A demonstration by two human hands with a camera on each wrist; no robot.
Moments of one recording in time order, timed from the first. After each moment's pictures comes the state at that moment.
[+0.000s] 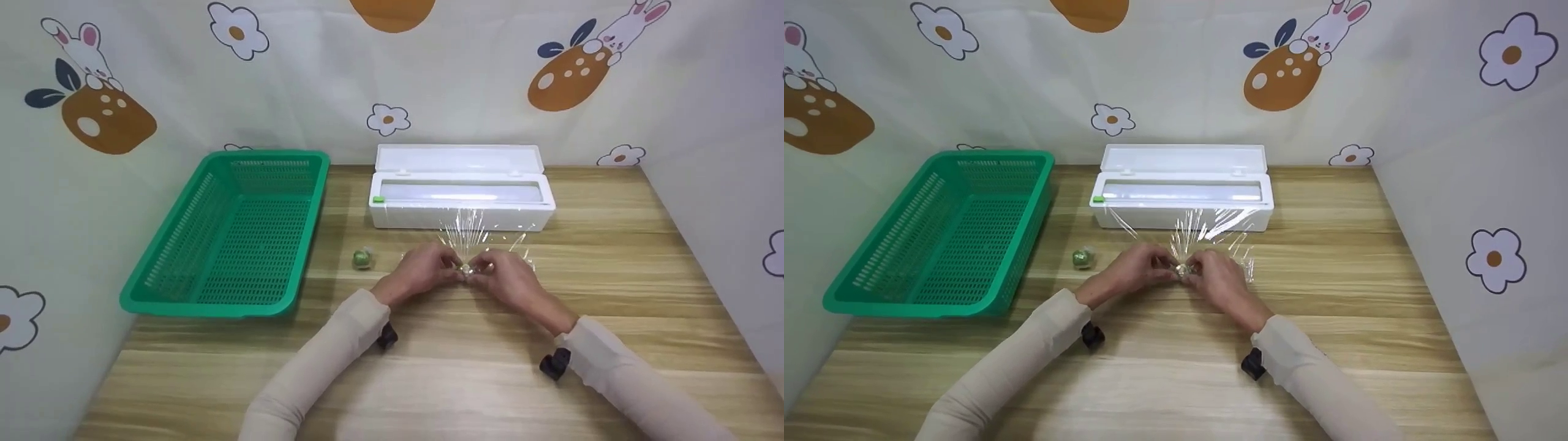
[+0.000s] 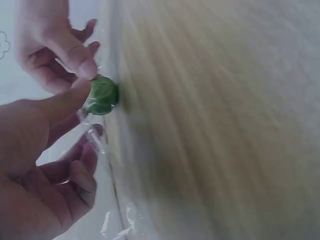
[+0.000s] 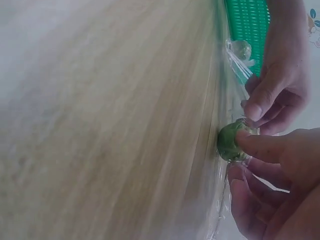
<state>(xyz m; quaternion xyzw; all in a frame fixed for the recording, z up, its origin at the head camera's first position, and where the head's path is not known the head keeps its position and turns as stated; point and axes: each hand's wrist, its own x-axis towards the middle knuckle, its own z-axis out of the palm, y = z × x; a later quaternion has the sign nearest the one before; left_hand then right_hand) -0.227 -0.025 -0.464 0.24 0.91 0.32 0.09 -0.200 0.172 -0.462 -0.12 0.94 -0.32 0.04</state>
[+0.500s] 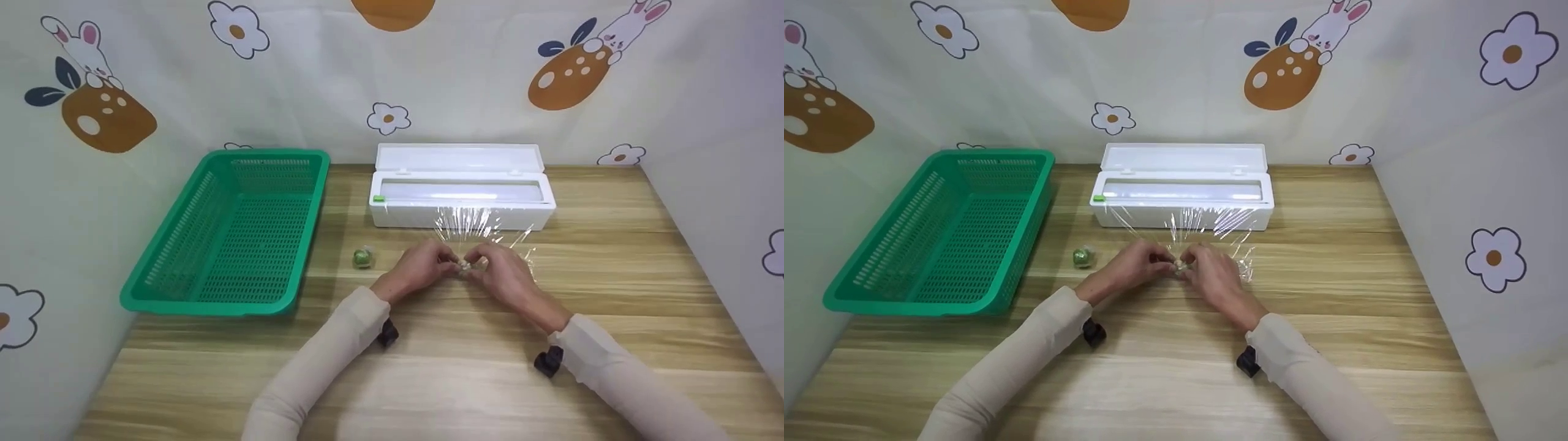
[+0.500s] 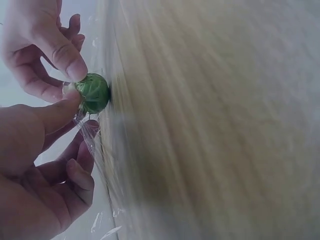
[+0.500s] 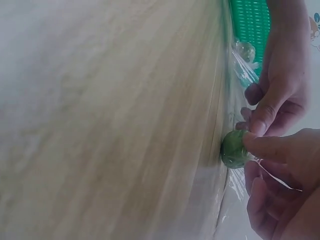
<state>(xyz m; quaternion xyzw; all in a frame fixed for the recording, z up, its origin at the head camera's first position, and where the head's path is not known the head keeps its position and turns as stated) -0.229 -0.024 -0.465 0.21 0.91 0.35 0.10 -0.202 0.163 -0.463 -0.14 0.94 -0.30 -0.02</state>
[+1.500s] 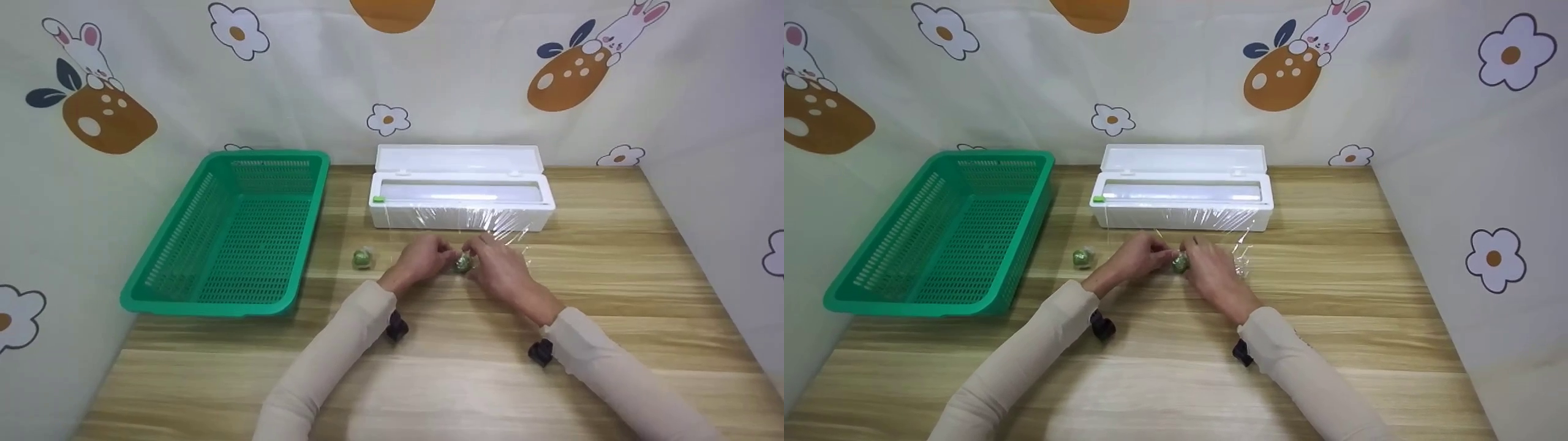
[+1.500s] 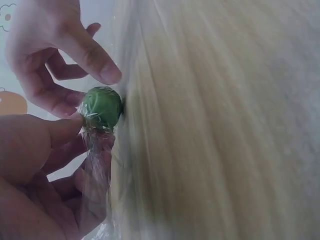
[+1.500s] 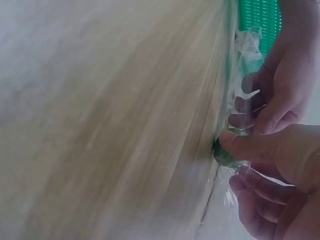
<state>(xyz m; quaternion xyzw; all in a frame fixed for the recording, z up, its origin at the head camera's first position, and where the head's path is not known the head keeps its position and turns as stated) -0.240 -0.016 -0.460 0.13 0.91 0.38 0.11 -0.212 0.160 -0.463 -0.19 0.96 -0.21 -0.06</state>
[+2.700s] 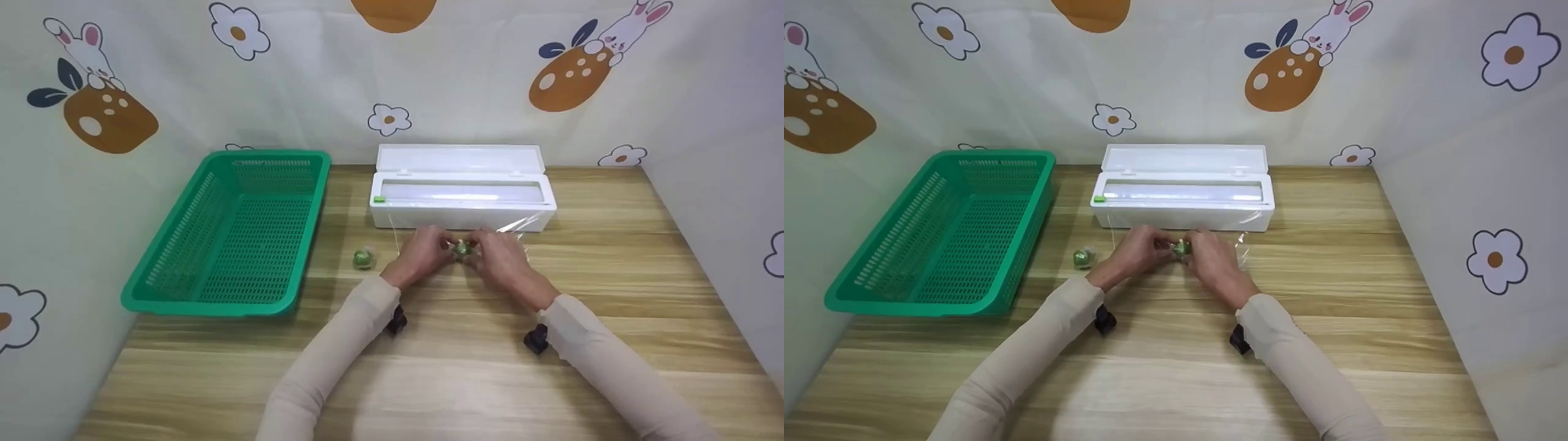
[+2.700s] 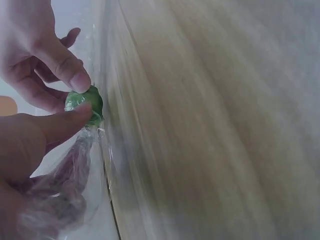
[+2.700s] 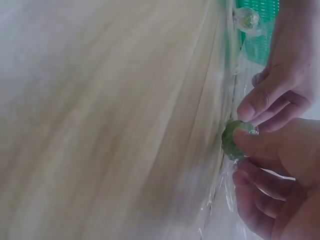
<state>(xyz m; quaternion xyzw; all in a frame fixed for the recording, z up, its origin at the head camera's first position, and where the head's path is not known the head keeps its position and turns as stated) -0.254 -0.015 -0.463 0.18 0.93 0.31 0.04 -0.236 0.162 -0.461 -0.18 0.96 -0.22 -0.03</state>
